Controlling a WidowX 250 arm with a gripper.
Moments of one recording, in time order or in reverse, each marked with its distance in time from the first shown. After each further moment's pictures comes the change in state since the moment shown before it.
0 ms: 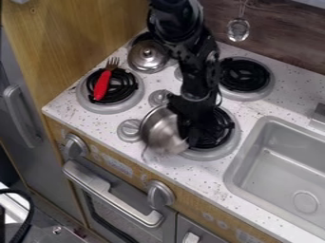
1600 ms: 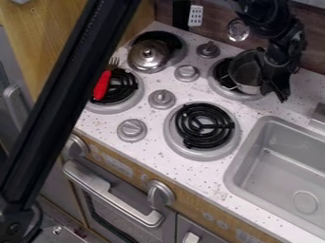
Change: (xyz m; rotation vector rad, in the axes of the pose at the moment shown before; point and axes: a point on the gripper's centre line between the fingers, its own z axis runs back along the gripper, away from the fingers) arm 0.171 -0.018 -0.022 0.163 -0.244 -0.399
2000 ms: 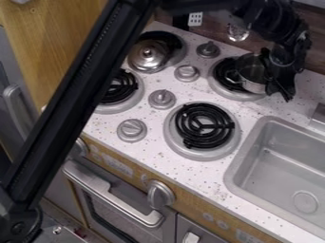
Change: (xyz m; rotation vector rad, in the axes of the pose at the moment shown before) arm 0.008 -0.001 -0.012 -0.015 0.003 0.033
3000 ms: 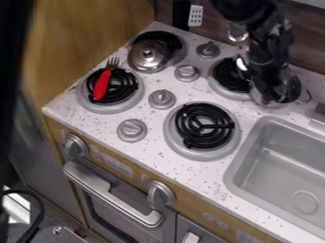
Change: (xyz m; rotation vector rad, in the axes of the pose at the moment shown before) arm -0.055 -0.013 0.092 -0.011 -0.091 0.212
